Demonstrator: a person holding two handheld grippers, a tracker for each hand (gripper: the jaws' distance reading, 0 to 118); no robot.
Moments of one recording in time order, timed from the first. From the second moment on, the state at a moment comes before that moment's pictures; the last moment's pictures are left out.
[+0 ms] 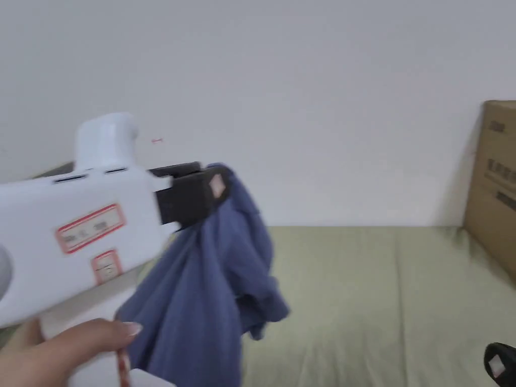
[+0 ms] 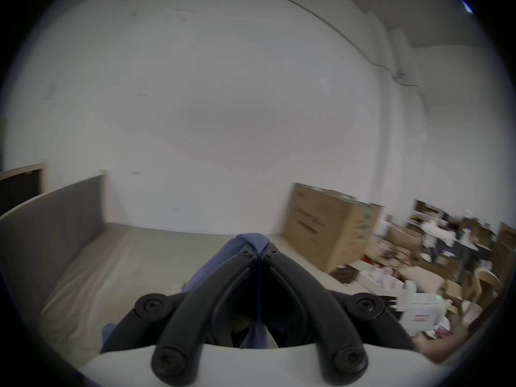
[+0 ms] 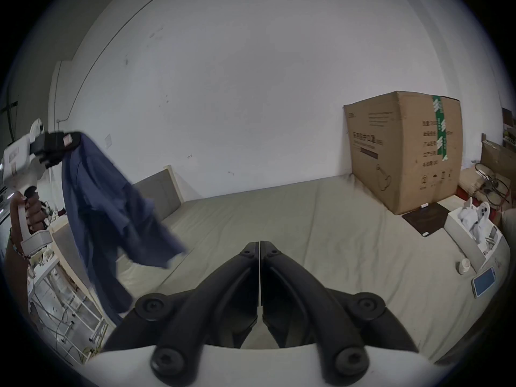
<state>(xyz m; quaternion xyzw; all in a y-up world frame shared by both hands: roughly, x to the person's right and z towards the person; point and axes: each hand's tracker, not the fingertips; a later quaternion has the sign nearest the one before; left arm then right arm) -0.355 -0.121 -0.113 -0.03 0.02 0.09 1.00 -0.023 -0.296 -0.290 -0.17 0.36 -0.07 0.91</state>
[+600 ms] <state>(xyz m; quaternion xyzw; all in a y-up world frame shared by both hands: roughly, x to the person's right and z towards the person) -0.308 -0.459 -0.322 -0.54 0.05 0.28 0.79 0.039 -0.346 -0.308 -0.23 0.27 -0.03 0.93</state>
